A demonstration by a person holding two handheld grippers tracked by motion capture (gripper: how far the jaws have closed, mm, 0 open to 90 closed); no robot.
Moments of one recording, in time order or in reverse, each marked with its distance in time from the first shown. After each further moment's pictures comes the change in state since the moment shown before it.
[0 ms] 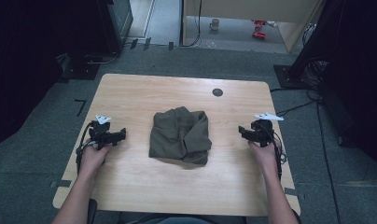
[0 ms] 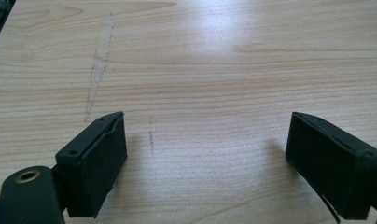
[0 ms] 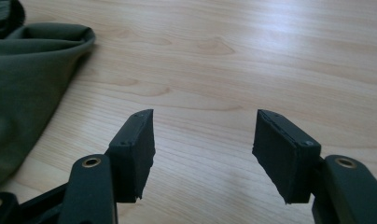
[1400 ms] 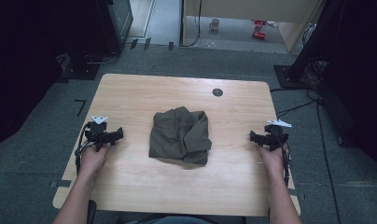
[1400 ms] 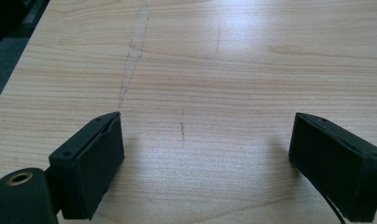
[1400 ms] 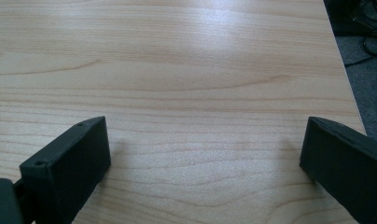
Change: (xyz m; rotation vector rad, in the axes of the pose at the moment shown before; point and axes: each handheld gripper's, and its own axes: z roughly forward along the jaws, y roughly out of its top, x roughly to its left) left arm 0.006 -0.002 -0.002 0.002 0.075 -0.081; right arm -0.058 -0.037 0.026 0.028 -0.235 0.107
